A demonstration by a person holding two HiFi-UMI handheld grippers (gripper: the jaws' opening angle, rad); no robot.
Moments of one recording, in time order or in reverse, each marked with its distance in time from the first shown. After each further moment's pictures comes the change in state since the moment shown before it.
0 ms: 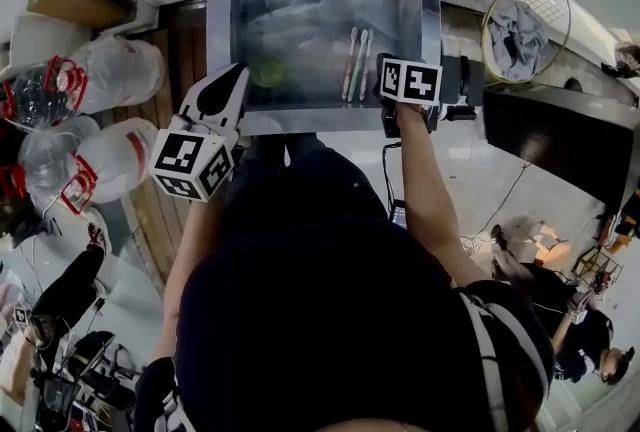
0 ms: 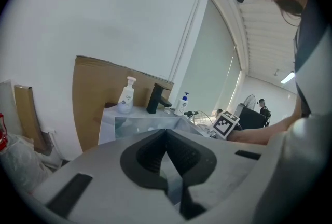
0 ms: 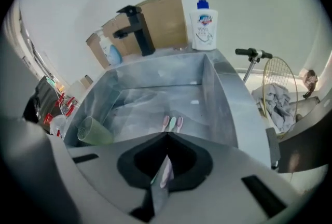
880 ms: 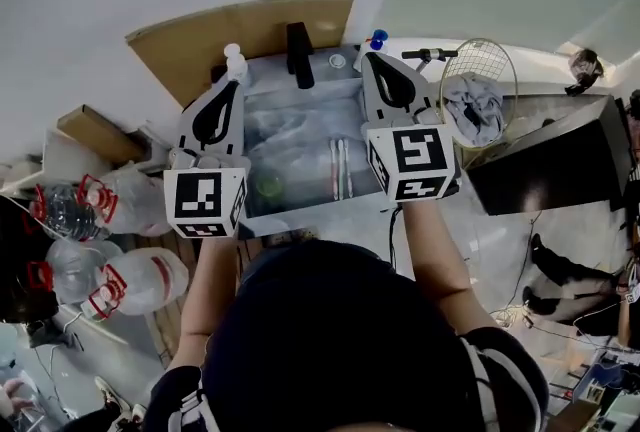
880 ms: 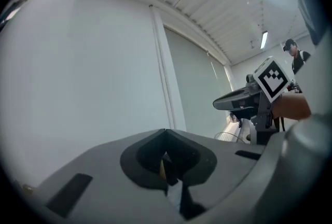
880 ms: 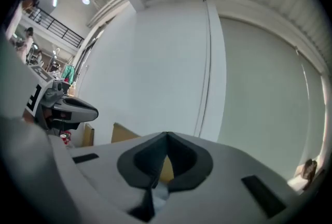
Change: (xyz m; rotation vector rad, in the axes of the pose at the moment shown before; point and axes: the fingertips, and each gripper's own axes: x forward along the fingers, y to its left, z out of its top) left arm -0.024 -0.056 0.229 0.484 -0.409 0.106; right arm -0.335 0.122 0.217 -0.442 -1.030 -0.120
